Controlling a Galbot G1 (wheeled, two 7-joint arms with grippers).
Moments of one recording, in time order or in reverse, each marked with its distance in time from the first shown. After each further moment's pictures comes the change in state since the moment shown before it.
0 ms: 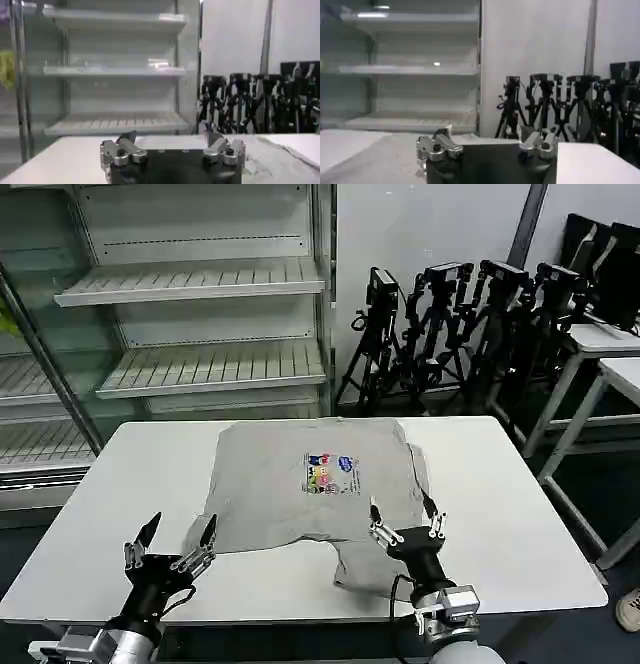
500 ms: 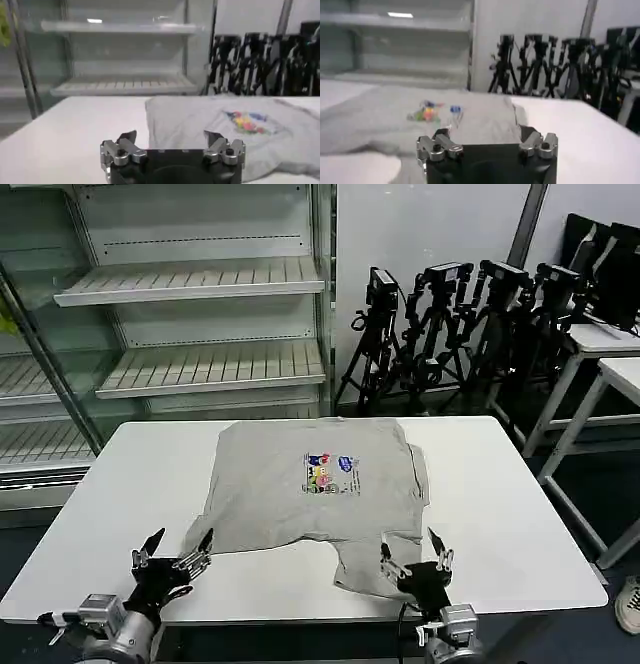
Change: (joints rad) left arm -0.126 0.104 0.002 0.187 -0.110 0.129 -0.045; right arm -0.091 0.024 0.026 -0.040 0.013 -0.071 0.006
